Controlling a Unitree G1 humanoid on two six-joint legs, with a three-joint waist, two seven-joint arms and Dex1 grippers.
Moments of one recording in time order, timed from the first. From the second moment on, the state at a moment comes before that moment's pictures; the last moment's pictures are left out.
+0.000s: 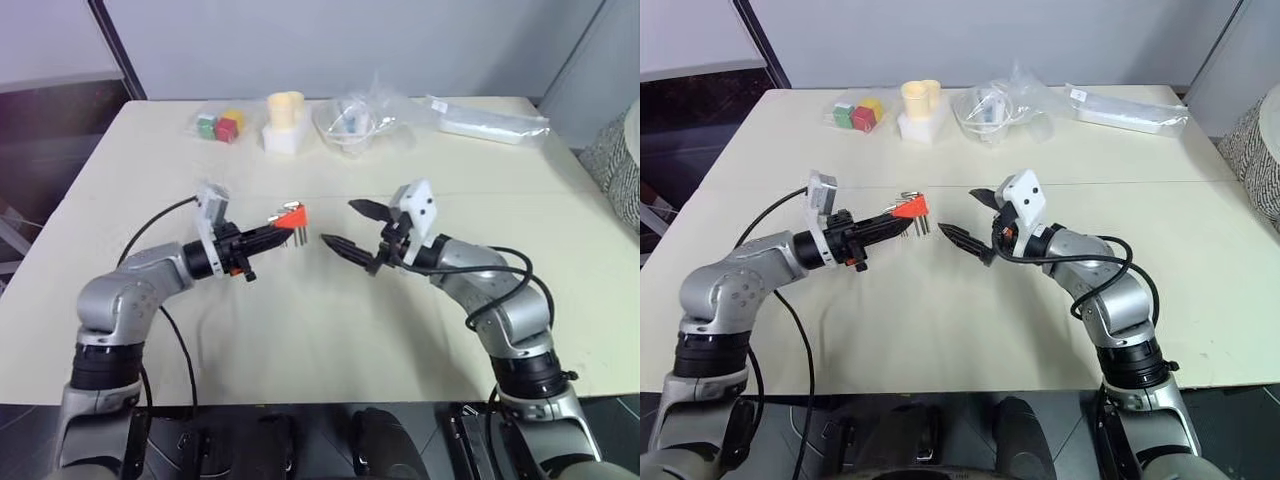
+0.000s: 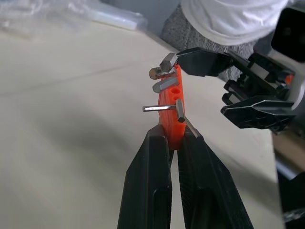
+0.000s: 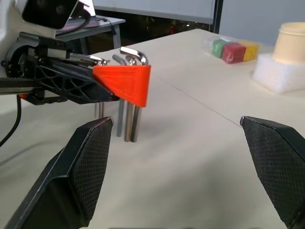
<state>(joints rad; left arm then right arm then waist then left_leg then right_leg) -0.43 0.51 0.16 -0.15 -0.81 0.91 -0.78 -0.45 -0.40 0.09 -0.28 0.43 0.56 0.64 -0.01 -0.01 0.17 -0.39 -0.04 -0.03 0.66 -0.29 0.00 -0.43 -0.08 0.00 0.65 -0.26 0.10</state>
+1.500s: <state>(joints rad) -0.31 0.69 0.12 -0.08 -0.59 0.92 -0.64 -0.43 -0.45 0.10 -0.29 0.40 0.57 0.65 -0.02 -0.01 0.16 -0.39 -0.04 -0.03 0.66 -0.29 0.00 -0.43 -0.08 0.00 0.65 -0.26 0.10</state>
